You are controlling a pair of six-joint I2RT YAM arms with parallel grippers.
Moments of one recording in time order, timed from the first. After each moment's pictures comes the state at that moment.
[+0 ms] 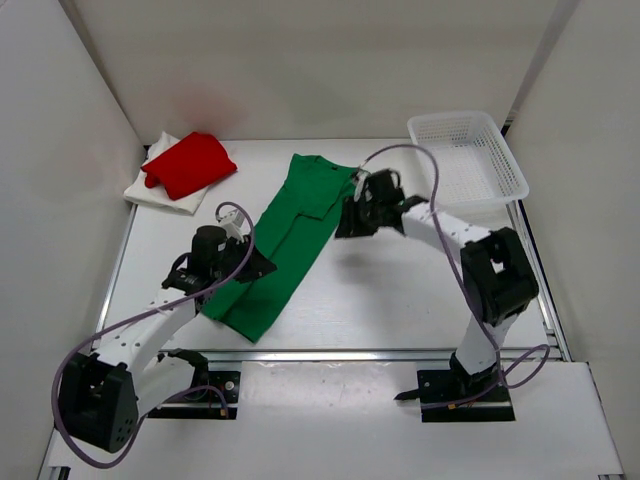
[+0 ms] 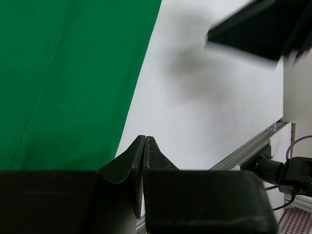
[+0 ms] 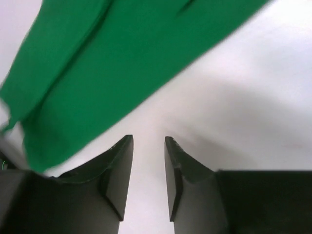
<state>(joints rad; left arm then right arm) -0.34 1.02 0.55 -0.12 0.36 -0.61 0.44 1.80 1.27 -0.30 -0.37 0.35</state>
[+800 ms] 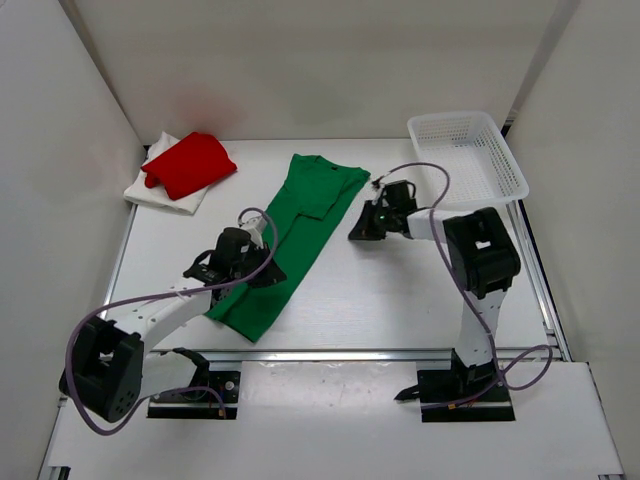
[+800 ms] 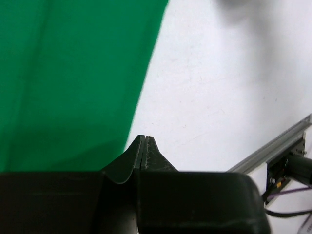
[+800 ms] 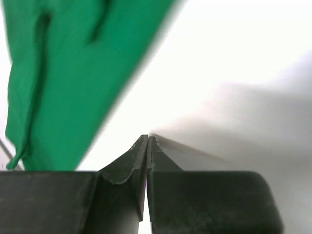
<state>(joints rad) -0.45 1.17 0.57 -0.10 0.25 -0.58 0.36 2.00 1.13 0.07 -0.48 0.51</state>
